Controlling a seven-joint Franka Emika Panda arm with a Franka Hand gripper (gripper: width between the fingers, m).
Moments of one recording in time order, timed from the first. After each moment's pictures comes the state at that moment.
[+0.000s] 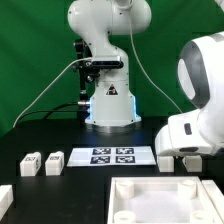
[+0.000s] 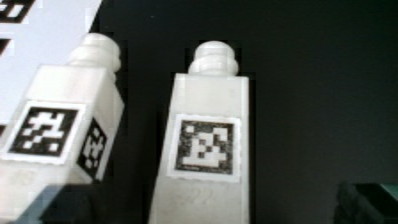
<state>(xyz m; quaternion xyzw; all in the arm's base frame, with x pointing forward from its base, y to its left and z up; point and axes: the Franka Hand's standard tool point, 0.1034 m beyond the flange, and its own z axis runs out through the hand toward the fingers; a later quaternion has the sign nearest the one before) 0.396 0.176 0.020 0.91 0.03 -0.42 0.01</state>
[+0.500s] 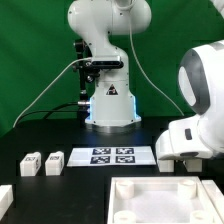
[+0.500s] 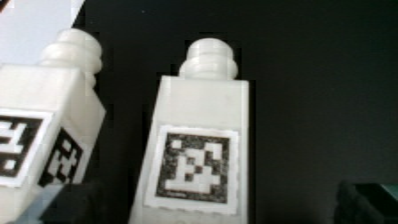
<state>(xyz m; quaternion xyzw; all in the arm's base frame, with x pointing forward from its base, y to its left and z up) 0.387 0.176 0.011 0.91 0.03 -0.42 0.01</state>
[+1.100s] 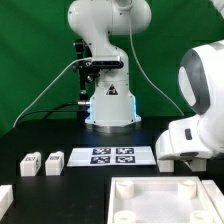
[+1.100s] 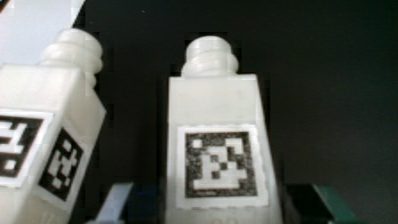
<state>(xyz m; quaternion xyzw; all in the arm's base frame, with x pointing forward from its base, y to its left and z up) 0.387 0.176 0.011 0.90 0.03 -0.42 0.01</state>
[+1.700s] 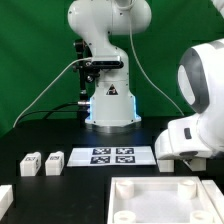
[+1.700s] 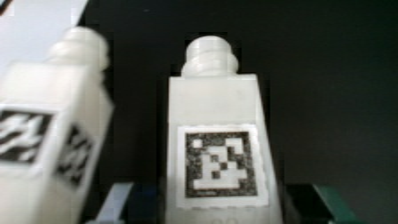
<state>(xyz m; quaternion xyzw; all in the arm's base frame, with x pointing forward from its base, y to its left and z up) 0.406 0.163 0.037 0.91 0.05 -0.41 0.00</state>
